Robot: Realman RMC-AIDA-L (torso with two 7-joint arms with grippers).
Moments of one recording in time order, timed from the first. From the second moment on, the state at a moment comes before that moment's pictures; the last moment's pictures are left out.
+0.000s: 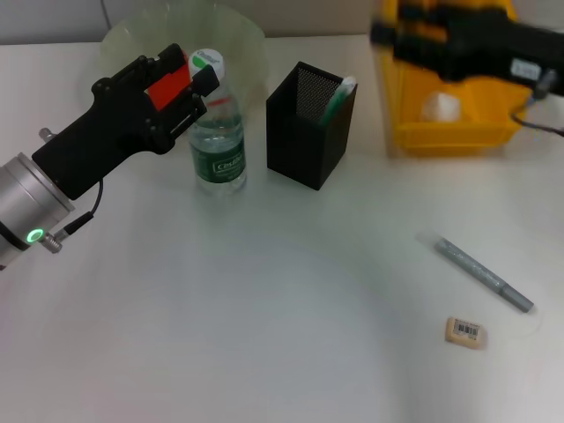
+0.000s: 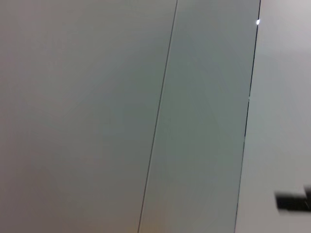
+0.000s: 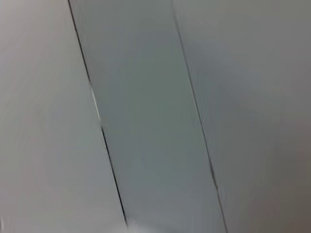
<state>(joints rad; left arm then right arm) -0.40 -2.07 1.26 0.38 0.88 1.41 -0.87 0.26 2.09 -1.23 -1.30 -1.54 -1.17 1.86</state>
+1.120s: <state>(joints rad) -0.43 -2.07 1.26 0.38 0.89 1.40 -0.87 0.50 2.08 -1.17 -1.92 -2.53 -2.08 2.55</state>
